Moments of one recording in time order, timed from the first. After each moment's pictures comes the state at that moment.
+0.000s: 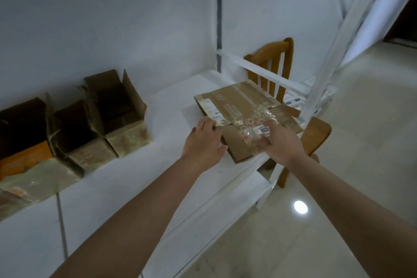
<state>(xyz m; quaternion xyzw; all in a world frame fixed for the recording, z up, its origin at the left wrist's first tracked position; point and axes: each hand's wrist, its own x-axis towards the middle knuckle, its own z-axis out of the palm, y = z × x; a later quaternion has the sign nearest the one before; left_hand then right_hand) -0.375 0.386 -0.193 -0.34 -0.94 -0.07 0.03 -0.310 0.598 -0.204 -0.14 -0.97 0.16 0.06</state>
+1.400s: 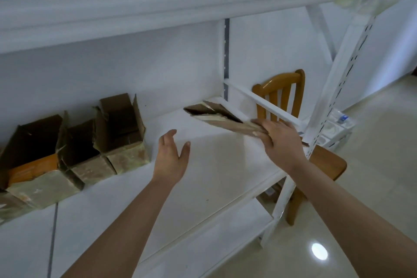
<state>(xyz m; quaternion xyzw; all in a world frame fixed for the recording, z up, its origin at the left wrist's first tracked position) -0.386 0.365 -0.183 -0.08 -0.90 -0.41 0.14 -0.330 0.634 -0.133 0.09 -0.93 0.18 0.31</state>
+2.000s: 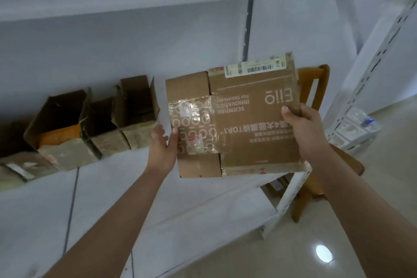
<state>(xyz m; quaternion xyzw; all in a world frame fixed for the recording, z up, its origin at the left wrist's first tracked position) -0.356 0.338 -0.184 0.05 -0.83 -0.55 0.11 -0.334 0.649 -0.119 -0.10 -0.73 0.66 0.17</state>
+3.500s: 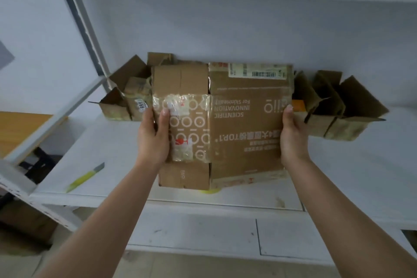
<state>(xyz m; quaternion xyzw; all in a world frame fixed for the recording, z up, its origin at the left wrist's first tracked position) -0.109 -0.197 -0.144 0.18 -0.73 -0.55 0.36 -0.230 0.053 -0.142 0.04 -0.71 0.70 0.06</state>
